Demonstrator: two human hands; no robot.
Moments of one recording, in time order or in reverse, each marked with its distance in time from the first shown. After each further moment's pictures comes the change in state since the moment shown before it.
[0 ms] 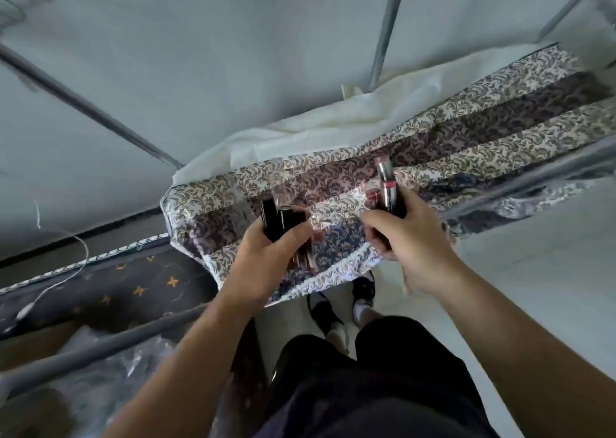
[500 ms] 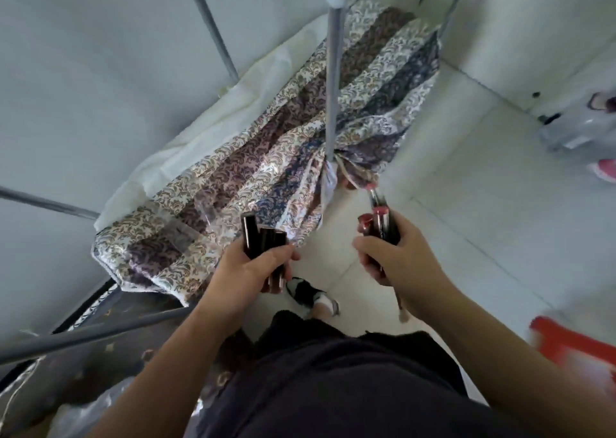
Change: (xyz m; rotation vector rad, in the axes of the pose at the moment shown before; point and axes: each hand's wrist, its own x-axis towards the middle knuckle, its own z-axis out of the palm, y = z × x) left_hand -0.135 -0.043 0.077 0.260 -0.397 -0.028; right_hand -0.259 0.086 -0.026 0.241 0.459 -0.014
